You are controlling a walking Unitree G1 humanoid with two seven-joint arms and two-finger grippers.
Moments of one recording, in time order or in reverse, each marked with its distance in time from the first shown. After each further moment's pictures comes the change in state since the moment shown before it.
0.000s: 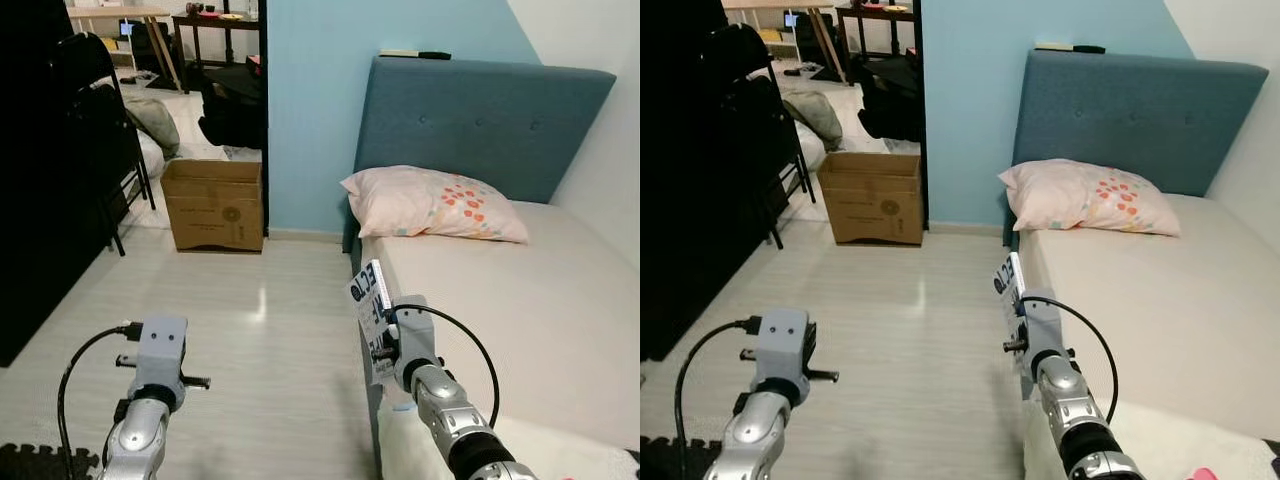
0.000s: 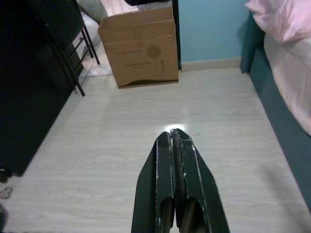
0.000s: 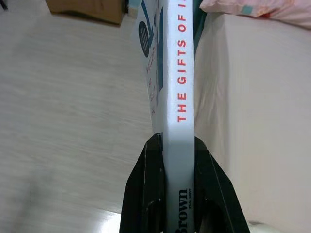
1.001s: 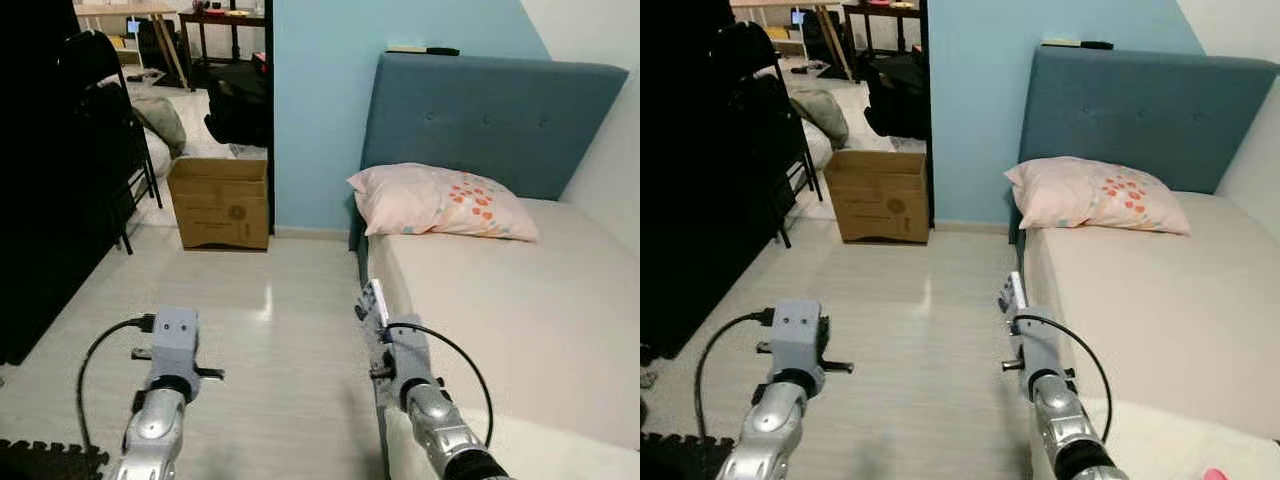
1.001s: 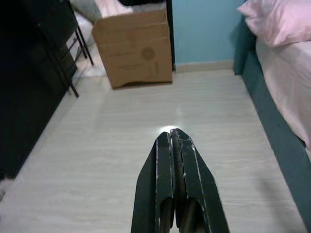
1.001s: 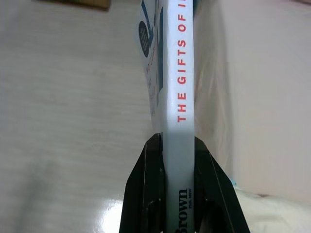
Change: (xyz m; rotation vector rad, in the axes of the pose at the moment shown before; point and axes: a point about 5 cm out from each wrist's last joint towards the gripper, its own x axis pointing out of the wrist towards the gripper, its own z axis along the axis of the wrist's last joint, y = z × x) left arm 0.007 -0.023 0.007 -0.051 0.007 -0.044; right arm -0.006 0.000 -0.022 0.033 0.048 -0.093
